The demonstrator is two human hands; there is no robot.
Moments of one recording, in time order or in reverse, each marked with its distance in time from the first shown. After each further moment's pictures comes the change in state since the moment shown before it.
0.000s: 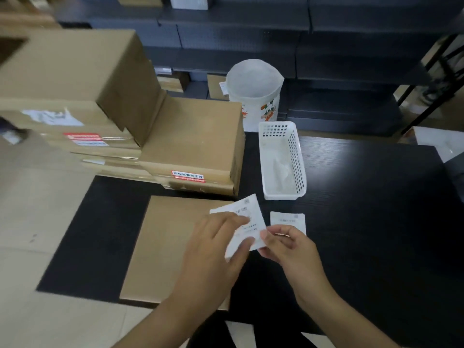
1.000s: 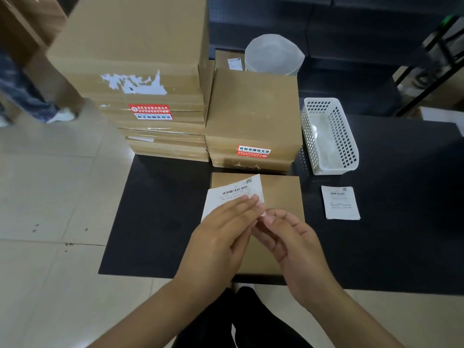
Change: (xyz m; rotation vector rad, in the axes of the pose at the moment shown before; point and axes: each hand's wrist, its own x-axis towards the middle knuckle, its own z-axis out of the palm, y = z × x) left_hand -0.052 -0.153 -0.124 -0.235 -0.003 0.202; right_hand -0.073 0.039 0.211 0.333 -0.129 -0.077
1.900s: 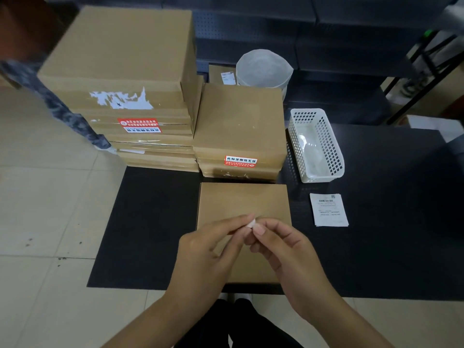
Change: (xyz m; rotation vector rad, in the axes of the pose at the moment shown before) left_hand 0.009 0.032 -0.002 -0.274 0.071 -0.171; right_hand -0.010 -0.015 -0.021 -0.231 -0.099 -0.050
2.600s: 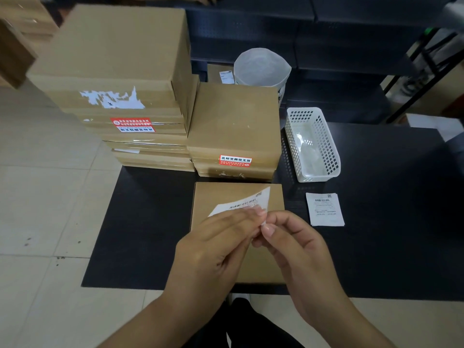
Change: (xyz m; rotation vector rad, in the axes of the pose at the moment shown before) left_hand 0.009 0.025 0.010 0.197 0.051 0.332; right_hand -0.010 -0.018 -0.010 -0.028 -0.033 -0.192
